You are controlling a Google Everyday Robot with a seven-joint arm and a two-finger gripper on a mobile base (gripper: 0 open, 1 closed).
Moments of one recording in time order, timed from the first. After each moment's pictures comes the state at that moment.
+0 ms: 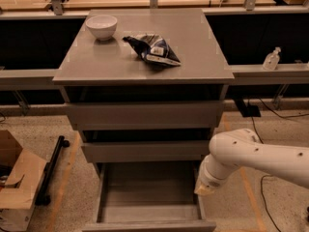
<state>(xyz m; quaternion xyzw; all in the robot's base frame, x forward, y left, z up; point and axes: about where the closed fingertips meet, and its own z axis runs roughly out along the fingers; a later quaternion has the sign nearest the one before) 0.458 -0.167 0.525 -0.62 0.78 0.07 0.07</state>
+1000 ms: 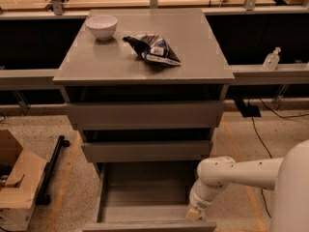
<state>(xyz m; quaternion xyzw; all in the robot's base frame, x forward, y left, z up) 0.422 -0.146 0.377 -0.58 0.80 0.16 0.00</state>
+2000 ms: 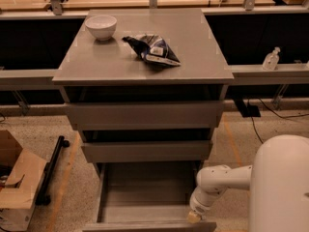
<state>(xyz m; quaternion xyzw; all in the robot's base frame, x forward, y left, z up) 0.432 -0.159 0.308 -0.53 0.84 0.15 -0.01</state>
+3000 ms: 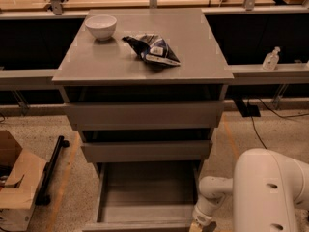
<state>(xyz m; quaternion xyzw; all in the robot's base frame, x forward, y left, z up) 0.403 -0.177 0.213 -0.47 0.85 0.21 -0.08</state>
